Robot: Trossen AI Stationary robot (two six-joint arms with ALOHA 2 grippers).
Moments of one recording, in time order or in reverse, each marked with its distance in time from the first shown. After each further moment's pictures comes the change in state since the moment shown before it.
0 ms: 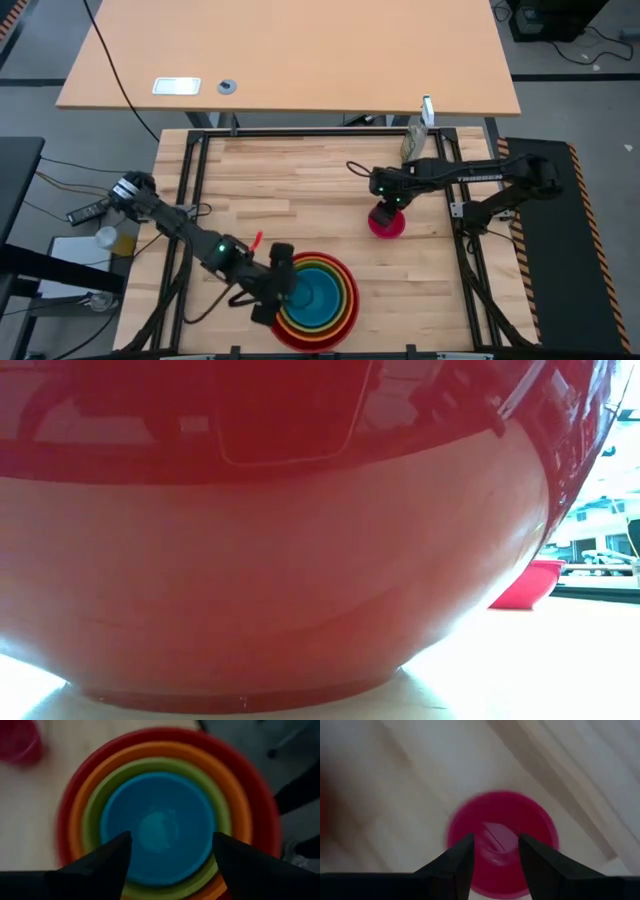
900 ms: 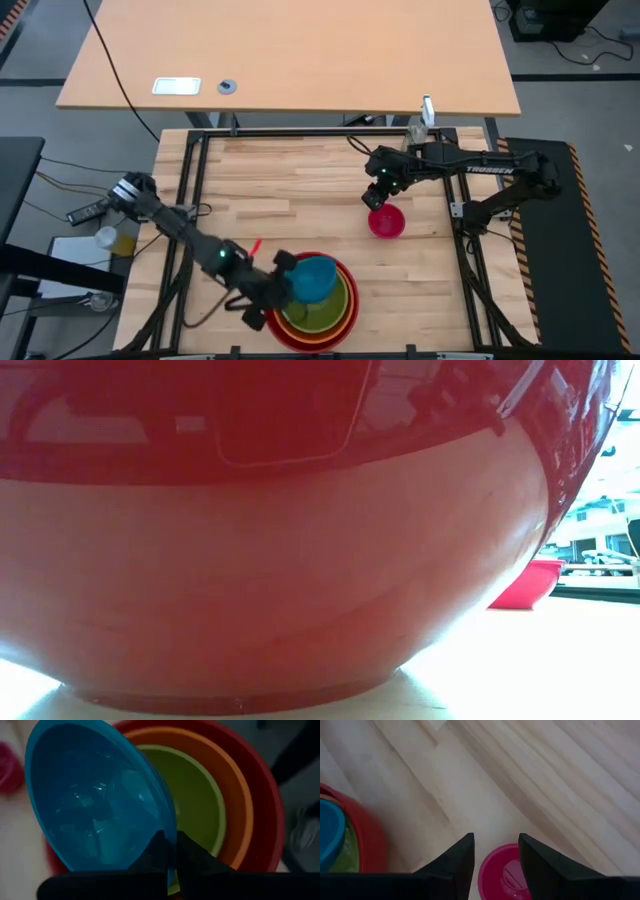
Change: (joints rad) left arm -0.006 -0.008 -0.062 0.049 0.046 0.234; right arm -0.030 -0.002 0.222 -0.019 0.049 0.026
